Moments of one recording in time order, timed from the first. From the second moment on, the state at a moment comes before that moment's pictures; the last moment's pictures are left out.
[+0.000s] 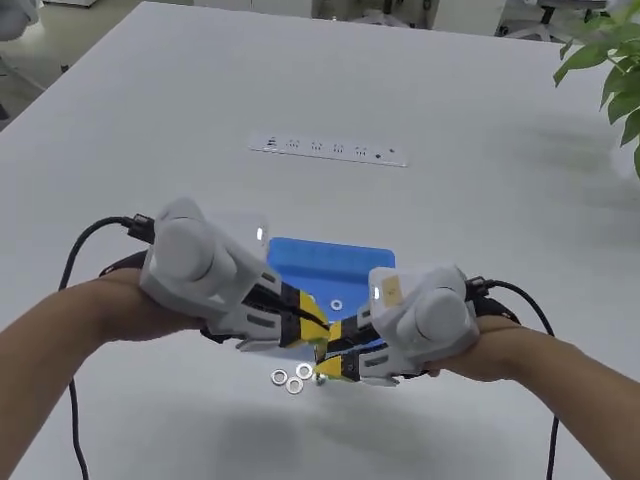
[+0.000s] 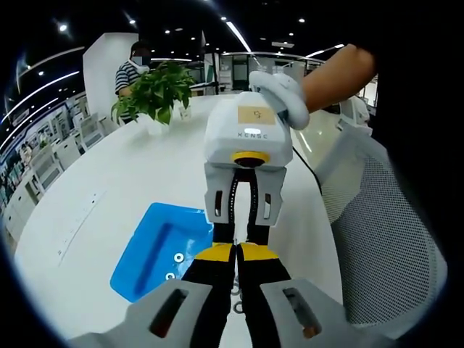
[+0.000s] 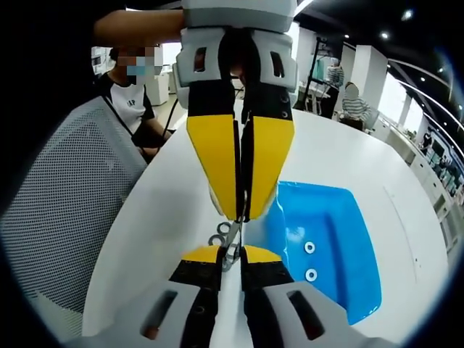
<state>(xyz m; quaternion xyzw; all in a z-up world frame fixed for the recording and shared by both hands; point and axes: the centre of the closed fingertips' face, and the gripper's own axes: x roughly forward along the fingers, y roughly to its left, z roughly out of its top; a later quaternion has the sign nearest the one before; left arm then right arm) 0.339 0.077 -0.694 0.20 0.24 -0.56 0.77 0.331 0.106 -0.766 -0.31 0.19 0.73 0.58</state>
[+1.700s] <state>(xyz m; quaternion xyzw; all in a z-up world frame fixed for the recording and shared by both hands) 0.334 0.098 -0.681 0.11 0.23 -0.52 0.82 0.329 0.102 -0.728 -0.31 0.18 0.73 0.58</state>
